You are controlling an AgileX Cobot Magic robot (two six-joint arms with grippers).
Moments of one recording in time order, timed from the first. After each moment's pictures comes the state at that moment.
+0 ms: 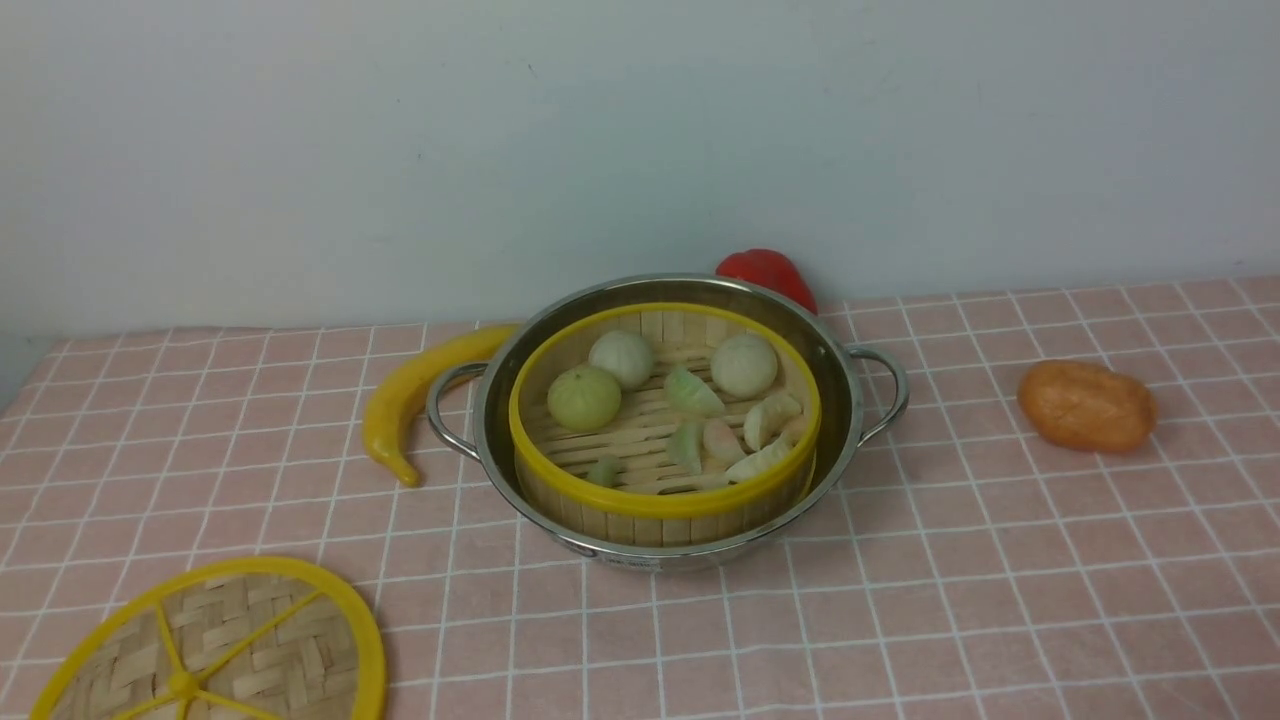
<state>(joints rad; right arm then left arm) 0.09 0.00 0.01 -0.27 0.37 0.44 0.01 0.00 -0.13 -0.31 -0.01 -0.10</state>
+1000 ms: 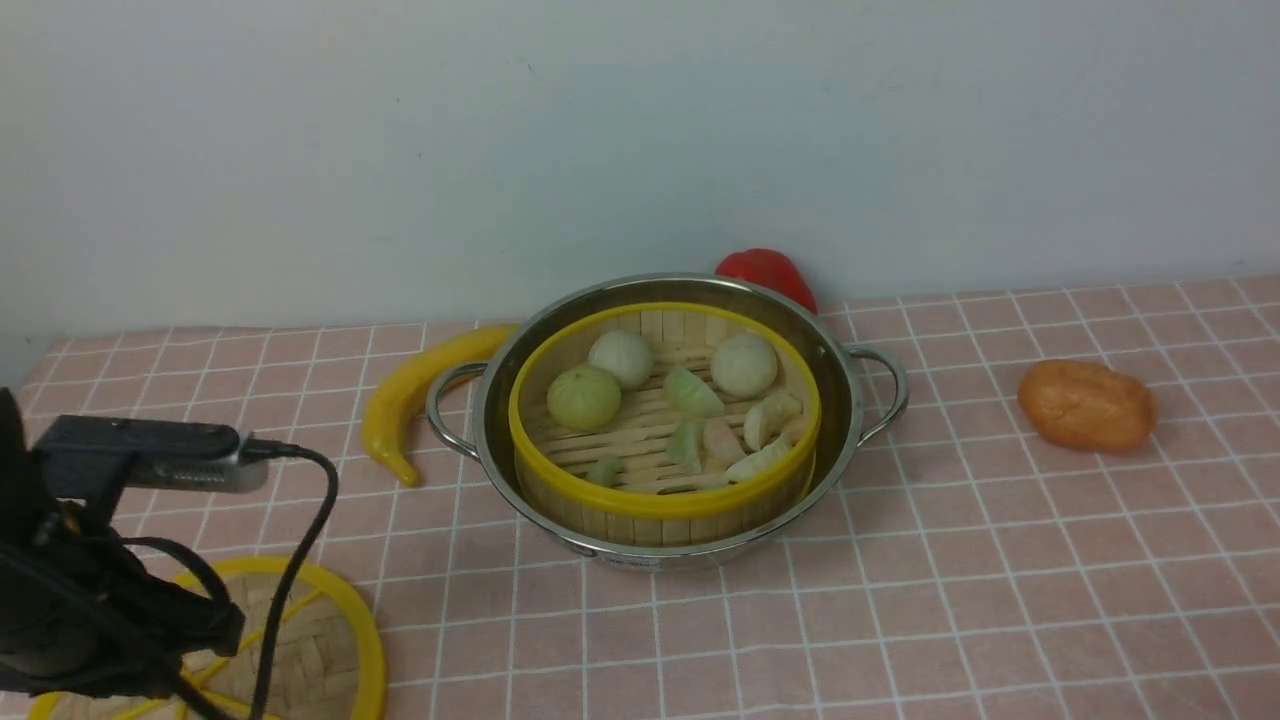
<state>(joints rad) 0.09 0.00 0.01 -0.27 0.37 0.46 0.01 1.38 -0.79 0.15 0.92 -0.08</state>
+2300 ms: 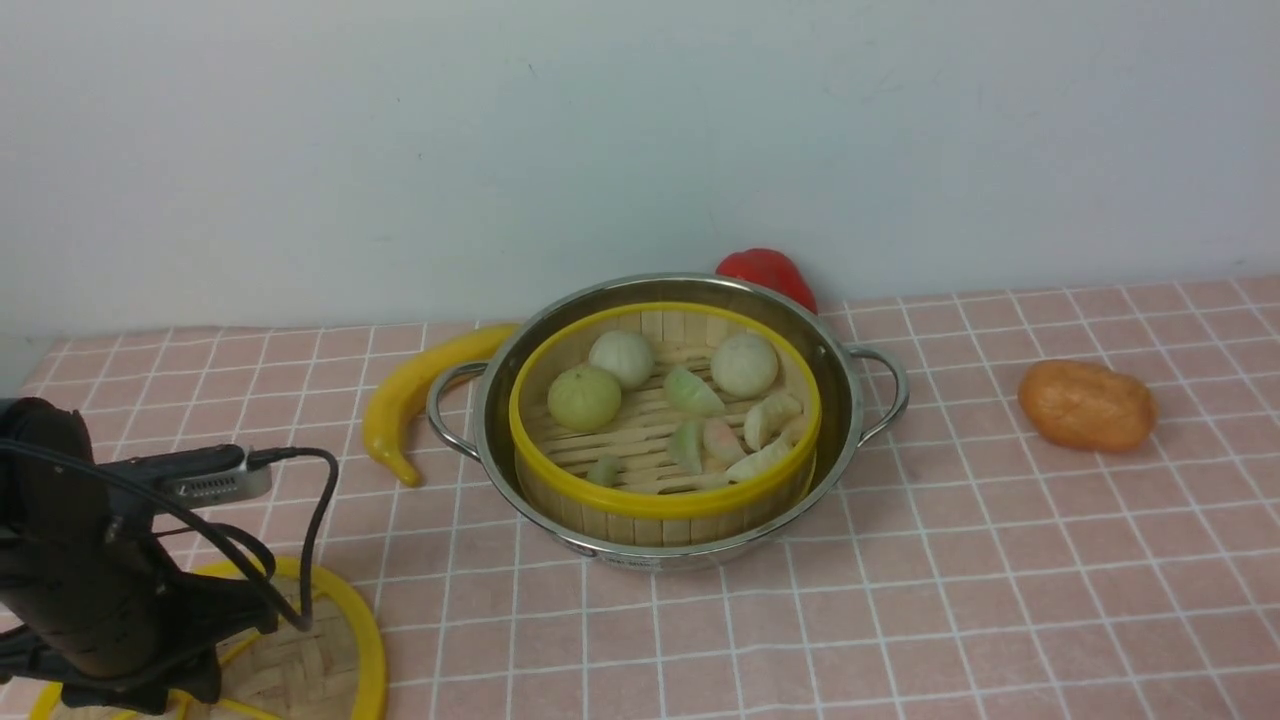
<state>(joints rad) 0.09 0.00 0.01 -0.27 0.37 0.47 0.09 1.61 -0.79 0.07 0.76 -0.18</state>
